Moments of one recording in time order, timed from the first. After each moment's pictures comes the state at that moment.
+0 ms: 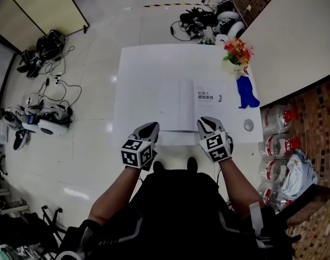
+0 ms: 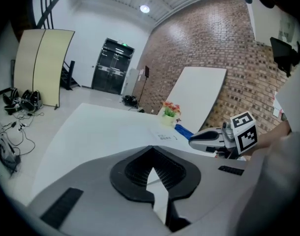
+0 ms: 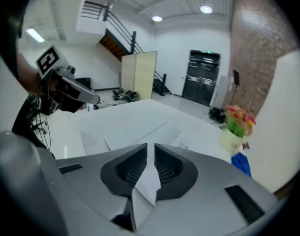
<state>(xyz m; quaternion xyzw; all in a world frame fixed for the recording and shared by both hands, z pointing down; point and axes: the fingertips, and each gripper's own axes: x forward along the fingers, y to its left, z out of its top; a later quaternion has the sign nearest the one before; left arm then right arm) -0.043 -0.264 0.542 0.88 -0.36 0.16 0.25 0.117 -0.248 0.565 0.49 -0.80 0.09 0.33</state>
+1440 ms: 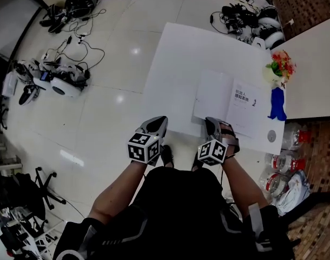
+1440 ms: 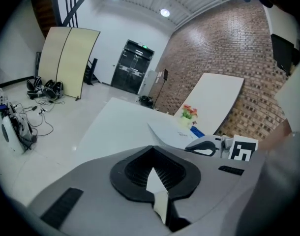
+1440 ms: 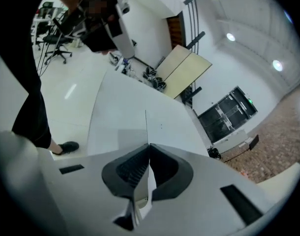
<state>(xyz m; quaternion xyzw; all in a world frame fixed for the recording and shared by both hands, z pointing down) -0.163 -0.243 0.565 0.84 -0.44 0.14 0.30 -0.010 -0.248 0.620 0.35 -0.76 -0.18 0.52</state>
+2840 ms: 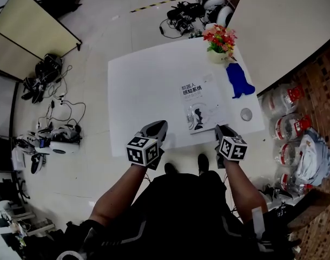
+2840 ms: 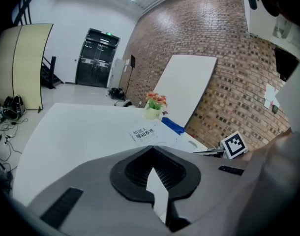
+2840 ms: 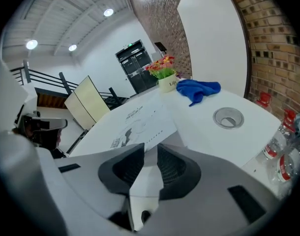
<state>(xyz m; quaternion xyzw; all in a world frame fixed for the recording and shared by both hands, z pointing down) 0.046 -0.268 0.538 0.90 -0.29 0.21 0.24 0.253 -0.188 0.641 0.66 -0.65 0.38 0.08</state>
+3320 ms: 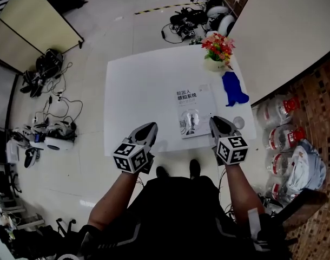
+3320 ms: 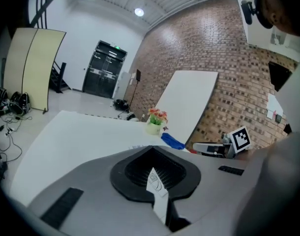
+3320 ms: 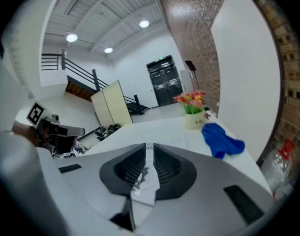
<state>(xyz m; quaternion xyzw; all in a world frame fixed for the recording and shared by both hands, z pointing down) 0.038 -0.265 0.493 0.91 -0.33 0.13 0.23 0.248 -0.228 0.527 0.60 -0.76 0.23 0.08</state>
